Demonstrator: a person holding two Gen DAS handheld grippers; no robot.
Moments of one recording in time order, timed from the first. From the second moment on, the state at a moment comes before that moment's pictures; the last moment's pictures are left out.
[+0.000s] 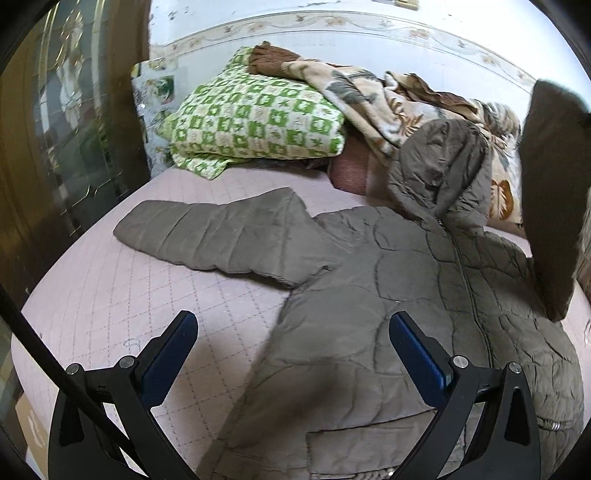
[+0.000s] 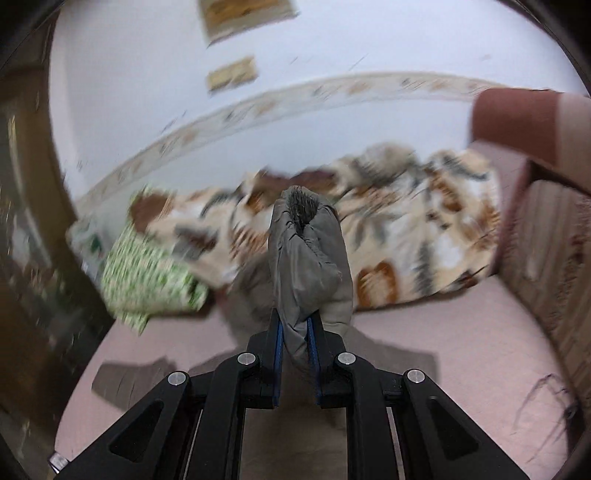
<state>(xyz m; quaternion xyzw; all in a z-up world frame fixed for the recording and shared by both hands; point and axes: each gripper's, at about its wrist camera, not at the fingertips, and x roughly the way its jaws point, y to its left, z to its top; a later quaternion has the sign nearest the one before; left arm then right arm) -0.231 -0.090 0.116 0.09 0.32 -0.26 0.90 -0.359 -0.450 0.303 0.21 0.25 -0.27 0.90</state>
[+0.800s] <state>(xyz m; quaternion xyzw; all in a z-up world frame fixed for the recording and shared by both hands) -0.214 -0.090 0.105 0.08 0.36 -0.25 0.90 -0.256 -0.365 0.106 0.29 0.38 -0.10 0.88</state>
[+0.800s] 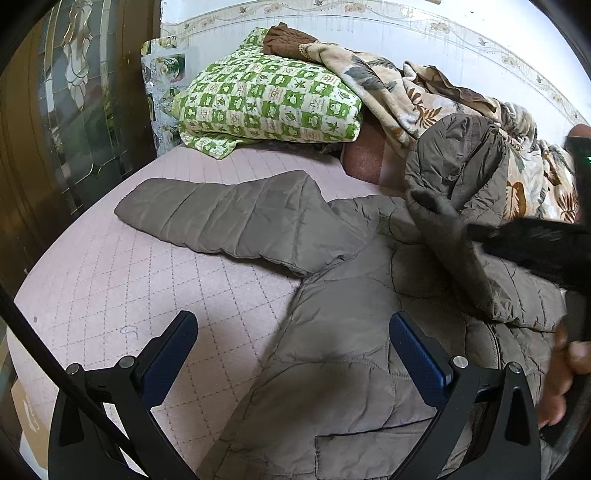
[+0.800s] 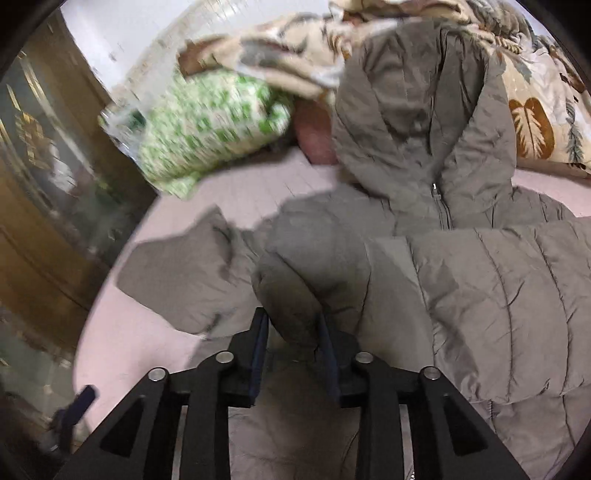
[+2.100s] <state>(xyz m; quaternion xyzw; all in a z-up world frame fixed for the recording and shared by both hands) -0.055 0.029 0.097 -0.16 0.45 -0.15 0.86 -0.388 -0.389 0.090 0.32 0.35 -0.15 0.87</state>
